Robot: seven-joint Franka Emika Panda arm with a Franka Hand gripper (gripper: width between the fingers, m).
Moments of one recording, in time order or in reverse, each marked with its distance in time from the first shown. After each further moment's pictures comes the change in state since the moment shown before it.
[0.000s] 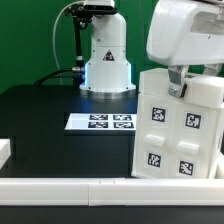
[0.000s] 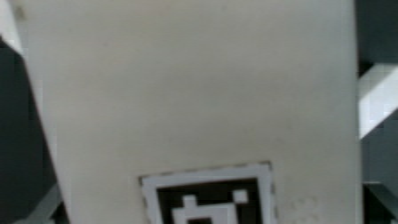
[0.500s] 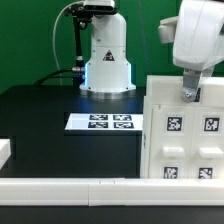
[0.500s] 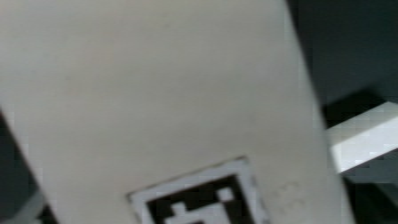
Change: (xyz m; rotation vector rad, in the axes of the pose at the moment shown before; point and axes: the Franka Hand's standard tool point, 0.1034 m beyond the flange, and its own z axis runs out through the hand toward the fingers) arm 0.009 0.005 0.000 -0.034 0.034 -0.347
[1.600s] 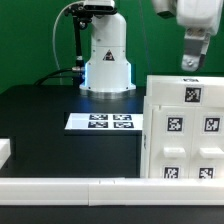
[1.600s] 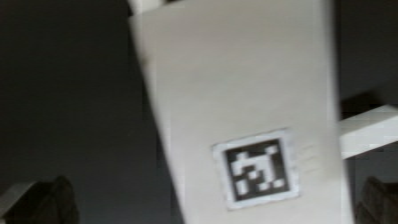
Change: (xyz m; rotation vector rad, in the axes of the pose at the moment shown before) arm -0.007 0.018 -0.037 -0.014 0.016 -0.105
